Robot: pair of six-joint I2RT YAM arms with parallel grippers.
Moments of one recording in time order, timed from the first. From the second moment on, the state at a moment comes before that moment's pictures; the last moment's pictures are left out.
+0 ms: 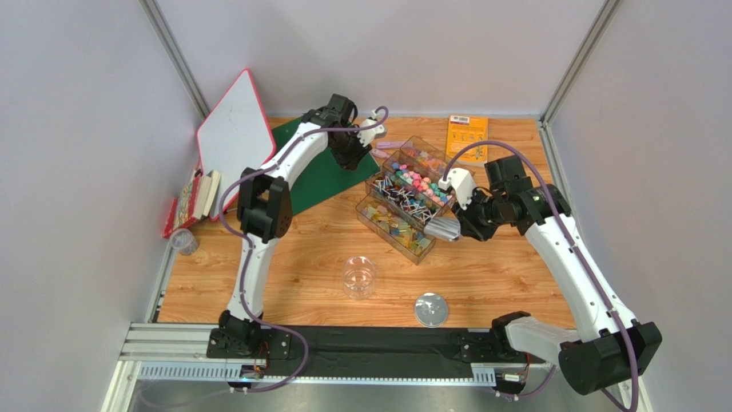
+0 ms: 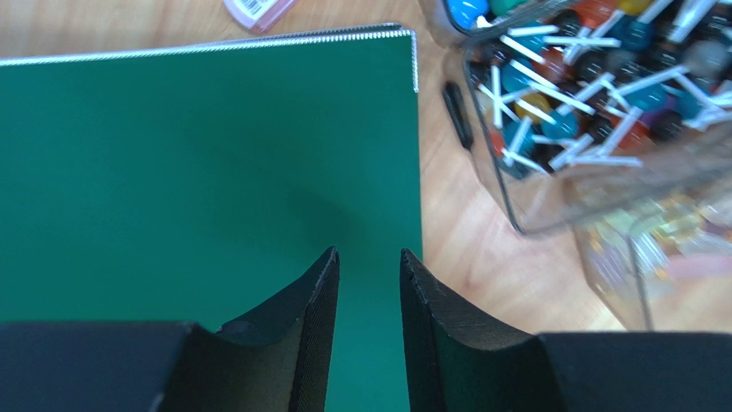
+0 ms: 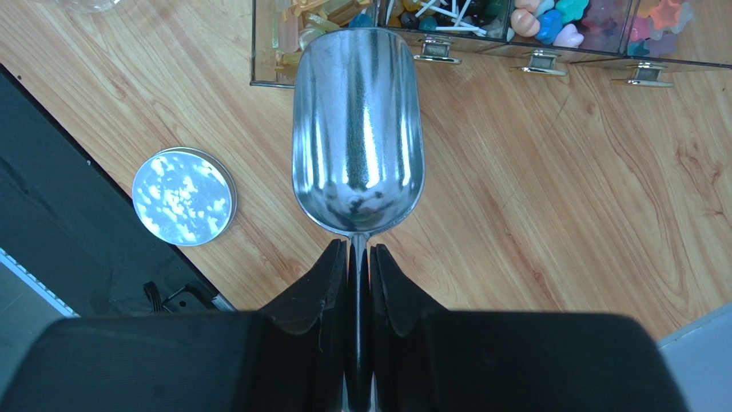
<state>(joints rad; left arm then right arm) -0.42 2.32 2.18 -0.91 0.31 0.64 0.29 1.14 1.19 -1.12 -0.30 -0.59</state>
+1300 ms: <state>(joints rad) -0.52 2.15 1.87 -0.82 0.32 0.52 0.32 1.21 1.24 -1.24 -0.28 -0.70</state>
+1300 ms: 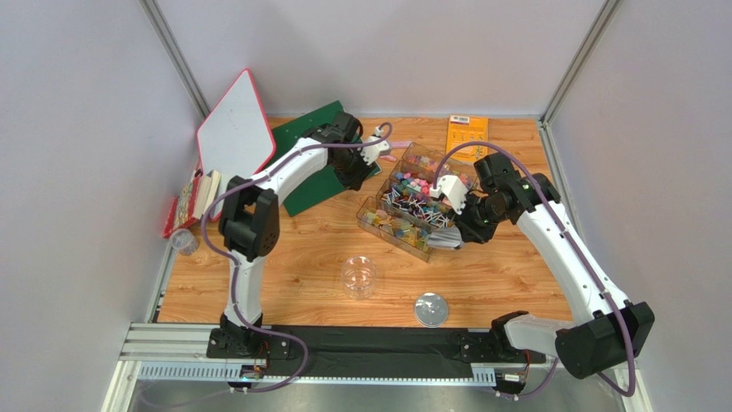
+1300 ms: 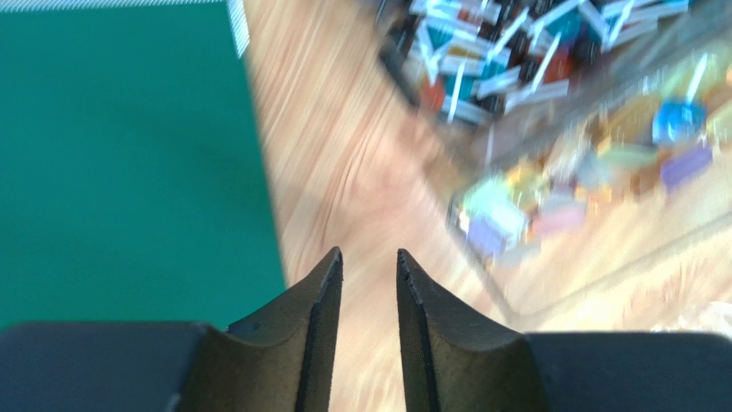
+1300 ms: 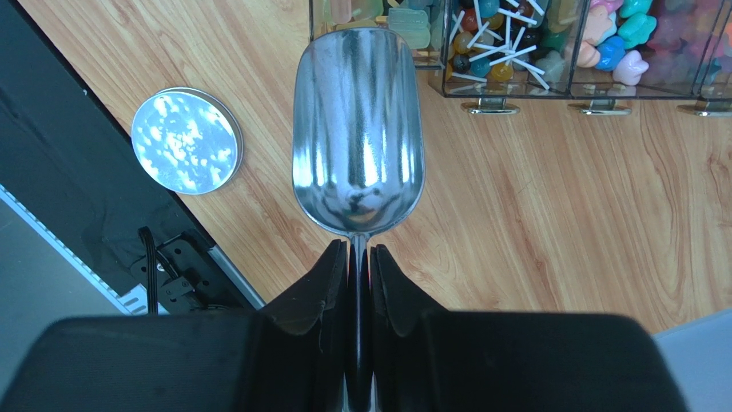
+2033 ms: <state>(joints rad) -0.54 1.99 1.57 -0.74 0.41 0.45 0.49 1.47 1.43 -1.29 -0.10 -0.71</state>
